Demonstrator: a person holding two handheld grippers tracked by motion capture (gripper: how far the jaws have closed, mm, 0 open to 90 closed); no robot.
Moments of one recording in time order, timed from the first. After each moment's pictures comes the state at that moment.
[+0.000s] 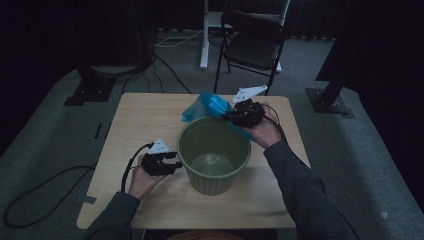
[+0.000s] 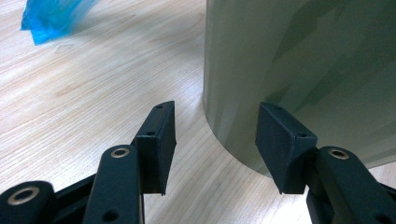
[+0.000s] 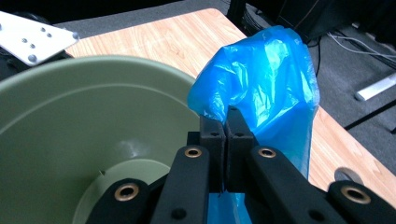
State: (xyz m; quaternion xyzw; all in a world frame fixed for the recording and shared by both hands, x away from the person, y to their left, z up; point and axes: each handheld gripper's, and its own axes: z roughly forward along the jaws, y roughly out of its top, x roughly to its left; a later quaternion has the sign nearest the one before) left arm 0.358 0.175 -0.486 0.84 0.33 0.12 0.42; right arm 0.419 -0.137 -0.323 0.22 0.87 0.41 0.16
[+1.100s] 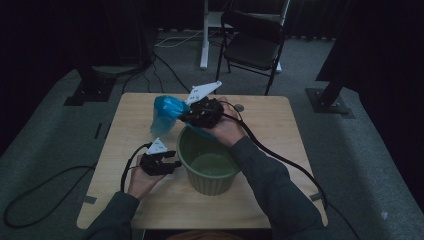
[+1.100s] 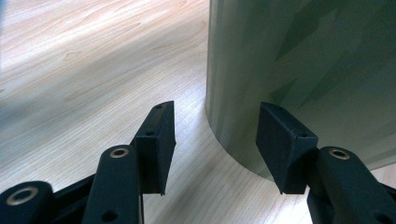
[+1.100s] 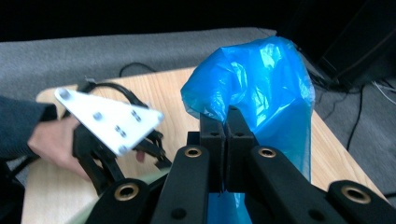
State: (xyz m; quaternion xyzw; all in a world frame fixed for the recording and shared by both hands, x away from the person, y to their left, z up) left arm 0.355 0.178 -0.483 0.83 0.33 0.13 0.43; right arm 0.396 -0.030 -0.292 0.12 0.88 0.44 0.14
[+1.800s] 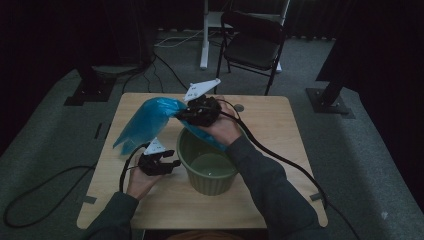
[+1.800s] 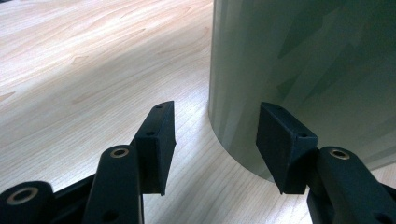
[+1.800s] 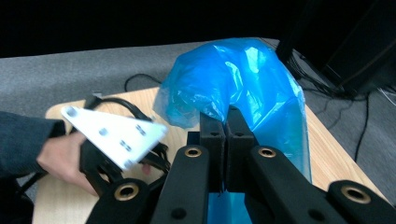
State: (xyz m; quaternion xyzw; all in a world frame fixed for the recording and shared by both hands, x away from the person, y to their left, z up) left arm 0.353 0.182 -0.480 0.83 0.33 0.14 0.44; right arm 0.395 -0.025 -0.288 0.13 0.87 0.46 0.13
